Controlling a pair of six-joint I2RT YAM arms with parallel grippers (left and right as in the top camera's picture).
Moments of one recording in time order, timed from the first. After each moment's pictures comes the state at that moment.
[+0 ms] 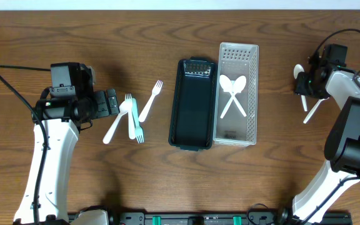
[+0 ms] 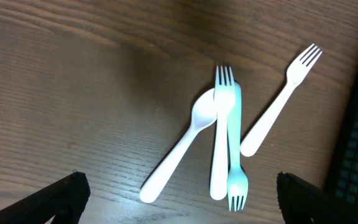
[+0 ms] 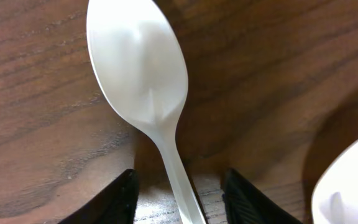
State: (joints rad) left arm 0.09 1.35 1.08 -0.84 0.08 -0.12; right arm -0.28 2.06 1.35 -0.51 -0.05 0.01
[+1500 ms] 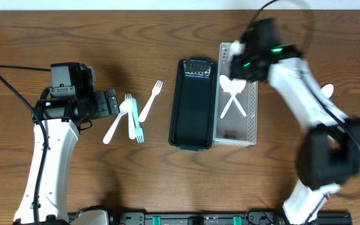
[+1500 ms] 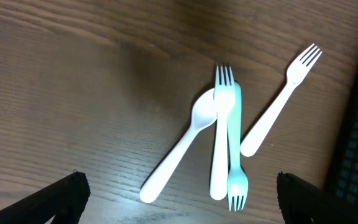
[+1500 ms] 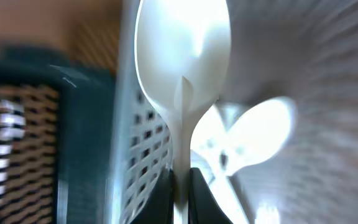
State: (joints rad) left arm 0.09 1.35 1.08 -0.84 0.08 -0.12; right arm 0.25 1.95 1.51 -0.74 -0.17 0.32
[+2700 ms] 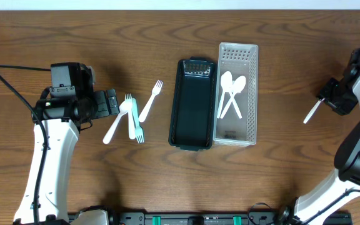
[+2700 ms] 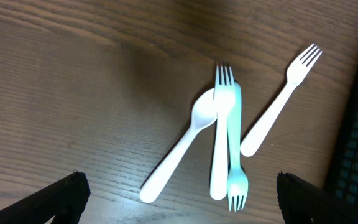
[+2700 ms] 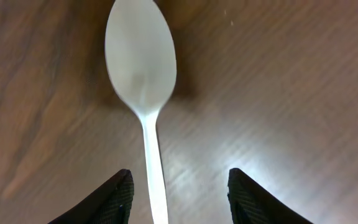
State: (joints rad) left arm 0.09 1.35 1.08 -0.84 0.08 -0.12; right arm -0.42 1.99 1.42 -0.82 0.05 0.34
